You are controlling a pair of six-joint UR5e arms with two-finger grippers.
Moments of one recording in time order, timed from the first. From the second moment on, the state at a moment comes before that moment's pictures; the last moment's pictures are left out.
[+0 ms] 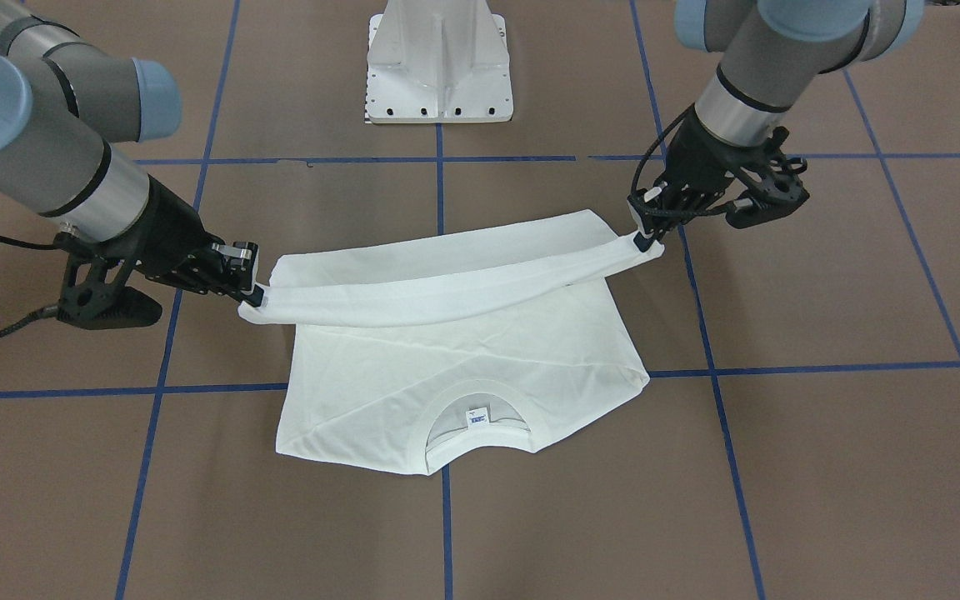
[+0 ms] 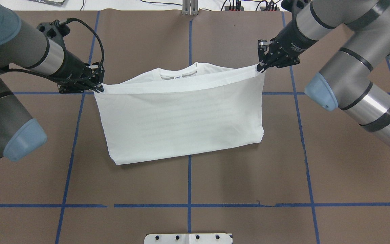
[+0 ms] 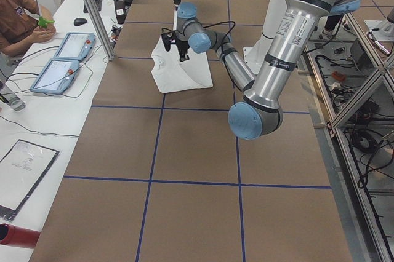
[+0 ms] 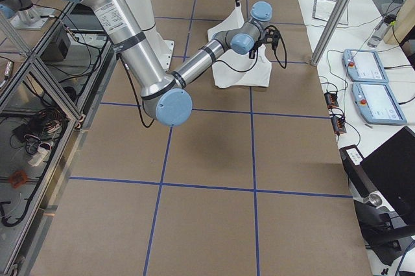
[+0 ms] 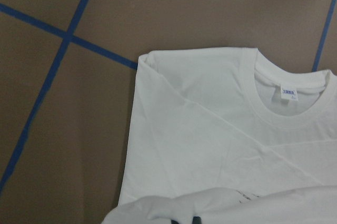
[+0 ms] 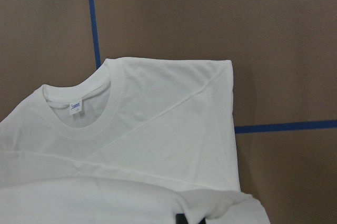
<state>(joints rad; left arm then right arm) -0.85 -2.00 -1.88 -1.75 -2.10 -1.44 0.96 -0.98 1.62 -1.34 2.35 1.12</state>
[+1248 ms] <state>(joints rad) -0.86 -2.10 -1.45 -2.04 -2.09 -1.45 0.95 -0.80 1.27 -1.34 2.28 1.00</state>
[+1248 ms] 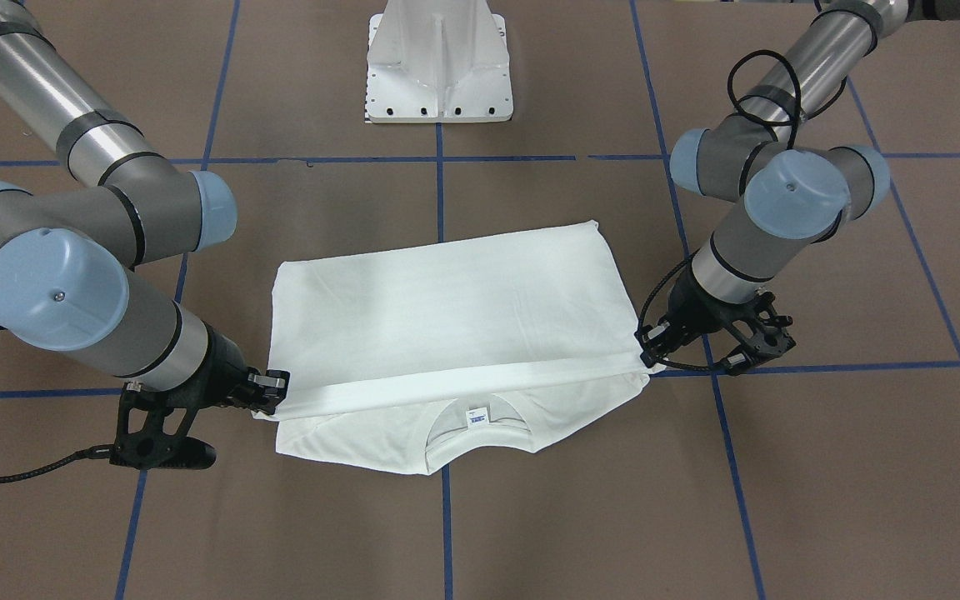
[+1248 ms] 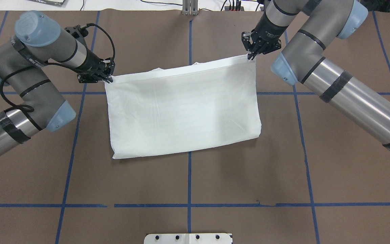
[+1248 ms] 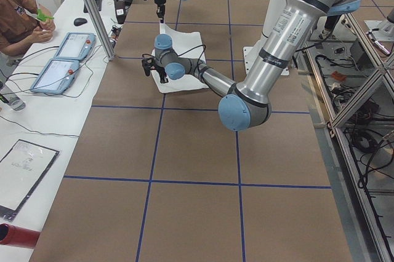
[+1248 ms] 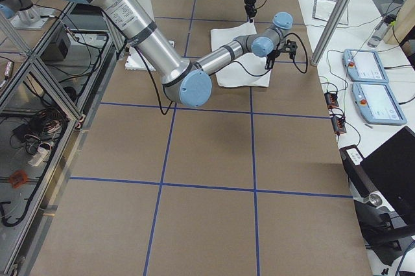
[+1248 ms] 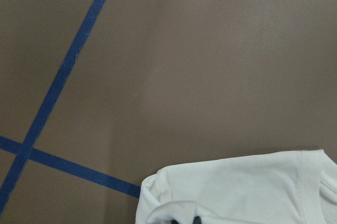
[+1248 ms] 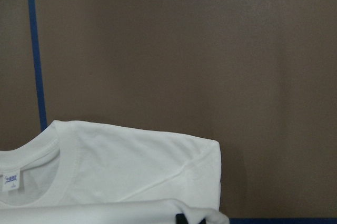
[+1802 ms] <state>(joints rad) -0.86 -2.11 -1.46 -2.04 -2.09 -1.45 0.92 -0.78 1.27 -1.33 2.25 1.00</state>
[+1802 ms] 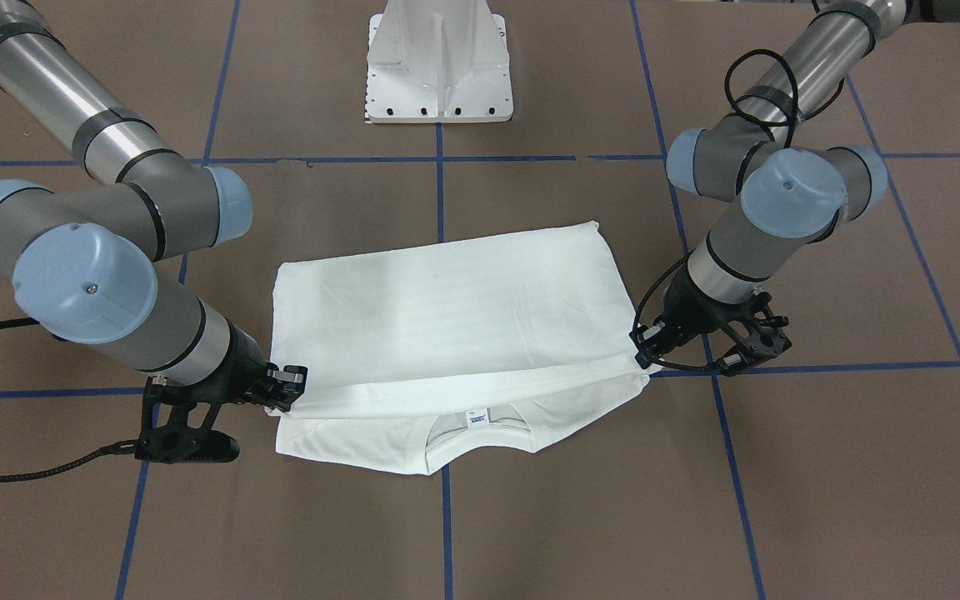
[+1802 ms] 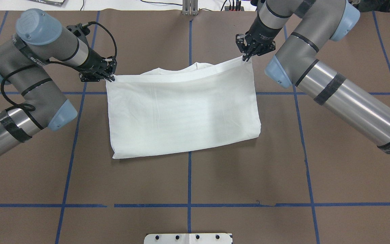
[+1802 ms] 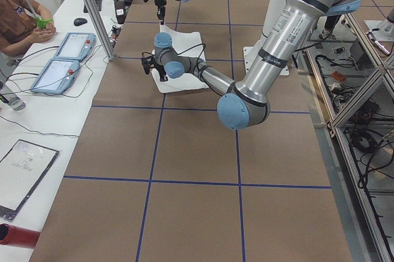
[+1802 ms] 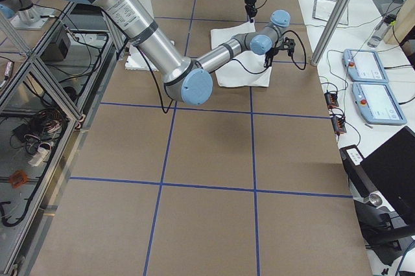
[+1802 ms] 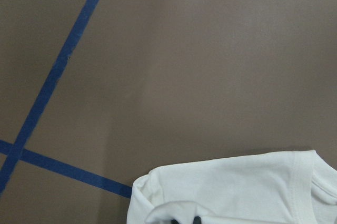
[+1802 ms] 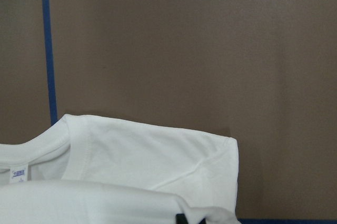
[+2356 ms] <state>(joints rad) -0.86 -2.12 -1.46 -2.04 -2.09 -1.45 0.91 -0.79 1.27 -1.31 2.23 1.01</state>
